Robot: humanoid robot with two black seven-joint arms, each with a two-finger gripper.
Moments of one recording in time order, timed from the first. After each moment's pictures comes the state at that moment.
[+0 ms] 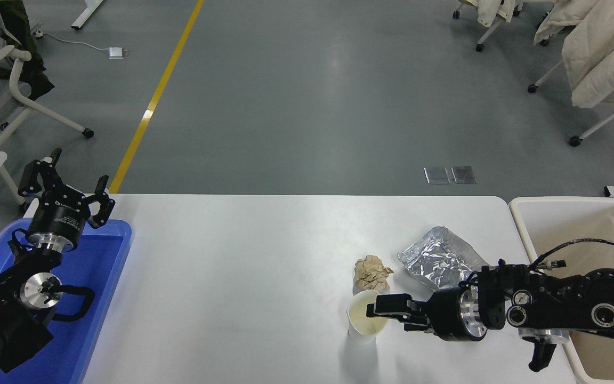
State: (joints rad) left arm -0.65 0.38 -0.67 -0.24 -0.07 -0.64 -0.64; right arm 1.17 -0.54 -0.50 1.46 -0.60 -0.06 0.09
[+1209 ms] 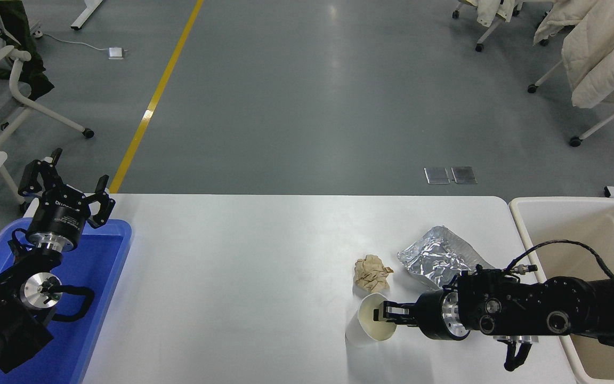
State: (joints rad) left arm -0.65 0.38 -0.67 -0.24 -0.07 -0.64 -0.64; right arm 1.16 -0.42 -0.59 1.32 -0.64 -0.11 0.09
